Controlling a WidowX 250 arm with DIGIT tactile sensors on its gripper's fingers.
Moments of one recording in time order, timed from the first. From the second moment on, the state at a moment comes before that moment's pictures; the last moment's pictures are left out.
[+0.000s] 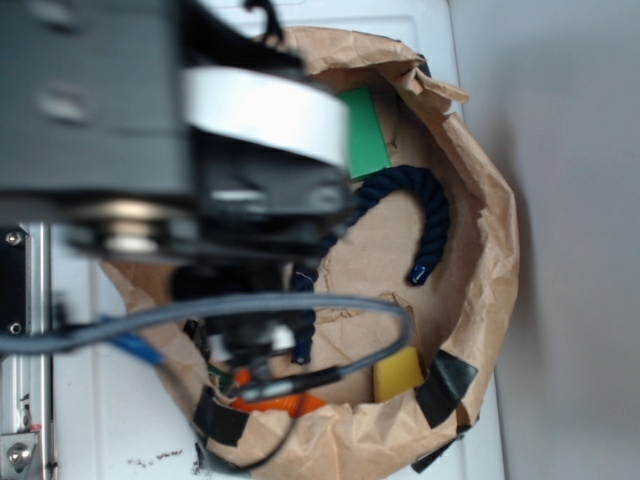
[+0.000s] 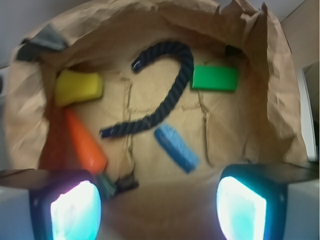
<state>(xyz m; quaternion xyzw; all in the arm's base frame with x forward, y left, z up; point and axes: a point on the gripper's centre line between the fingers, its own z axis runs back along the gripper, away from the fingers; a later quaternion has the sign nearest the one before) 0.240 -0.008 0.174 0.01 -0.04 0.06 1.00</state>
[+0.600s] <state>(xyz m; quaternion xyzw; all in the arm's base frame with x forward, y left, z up) 0.242 -0.008 0.174 0.01 -0.04 0.06 1.00</state>
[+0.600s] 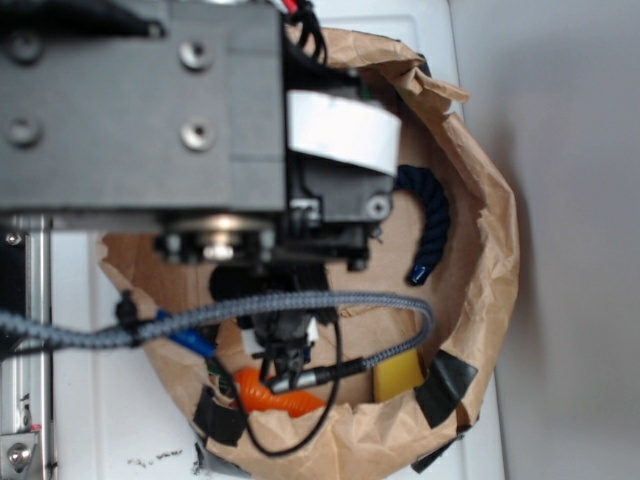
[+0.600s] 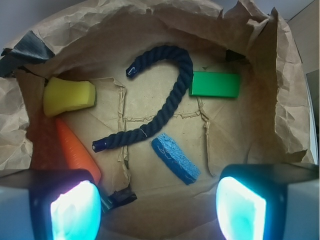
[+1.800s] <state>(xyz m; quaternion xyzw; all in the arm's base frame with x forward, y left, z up) 0.263 0.028 0.067 -0.08 -0.08 0.13 0.99</state>
